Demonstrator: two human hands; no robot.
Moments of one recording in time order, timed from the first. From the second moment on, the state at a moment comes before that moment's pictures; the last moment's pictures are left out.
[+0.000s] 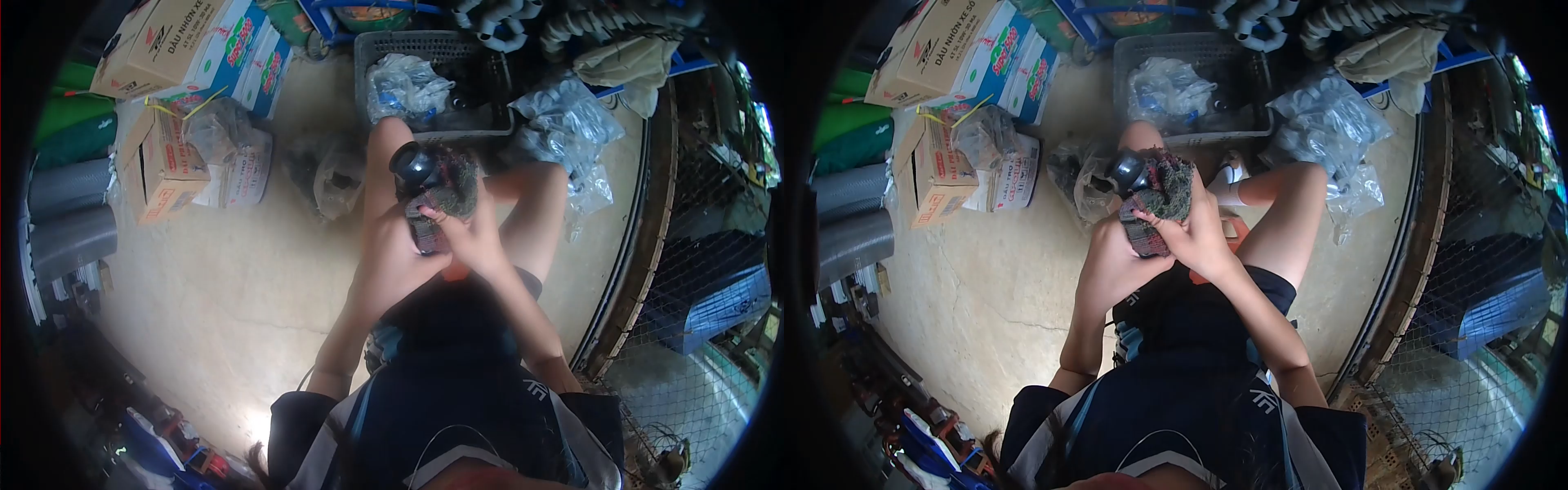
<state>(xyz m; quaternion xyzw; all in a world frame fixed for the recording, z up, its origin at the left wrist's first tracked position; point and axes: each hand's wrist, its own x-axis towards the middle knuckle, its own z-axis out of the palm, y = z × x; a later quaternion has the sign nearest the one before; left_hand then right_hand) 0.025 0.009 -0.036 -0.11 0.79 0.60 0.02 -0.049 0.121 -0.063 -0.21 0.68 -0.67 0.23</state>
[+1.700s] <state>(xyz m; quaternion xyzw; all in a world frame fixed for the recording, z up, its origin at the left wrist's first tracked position) 0.047 0.088 -0.023 -0.13 0.51 0.85 -0.04 -0.020 0.188 -0.059 -0.01 0.53 -0.83 0.17</state>
